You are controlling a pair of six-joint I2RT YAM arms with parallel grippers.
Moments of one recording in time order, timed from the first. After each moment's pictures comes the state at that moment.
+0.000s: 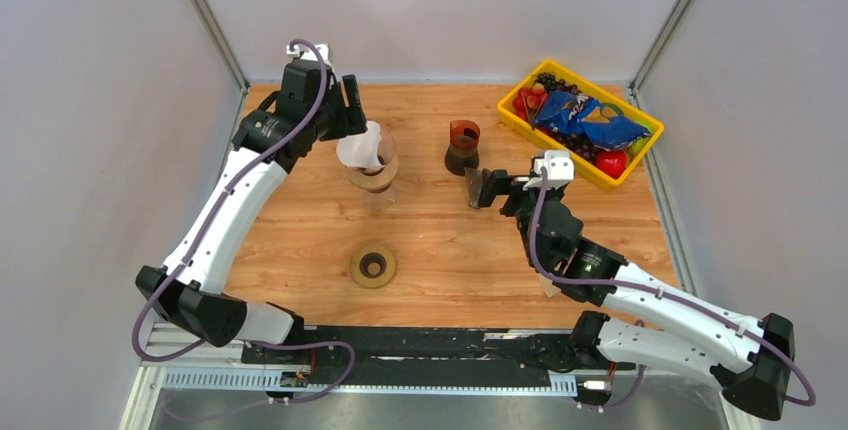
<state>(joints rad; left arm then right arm) -0.41 1.39 1.62 -0.83 -0.22 -0.43 0.99 0.85 0.70 0.08 0.86 0.24</state>
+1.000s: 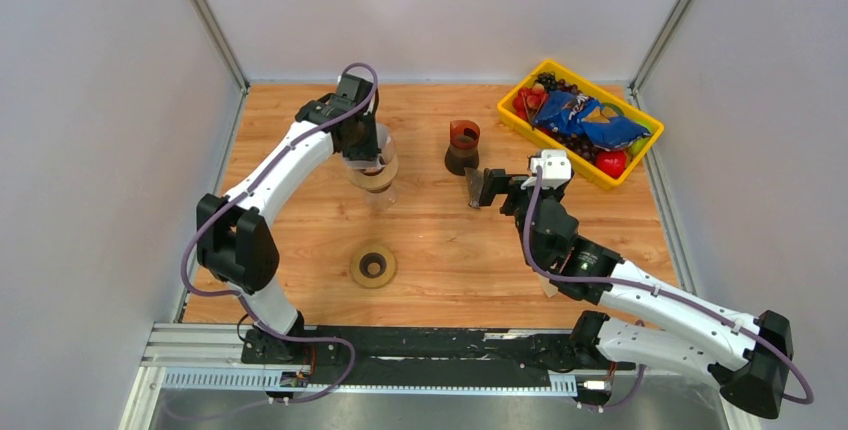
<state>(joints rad) -0.41 1.68 1.55 -0.84 -0.10 -0.44 0.98 0.87 0.70 0.08 0.88 0.22</state>
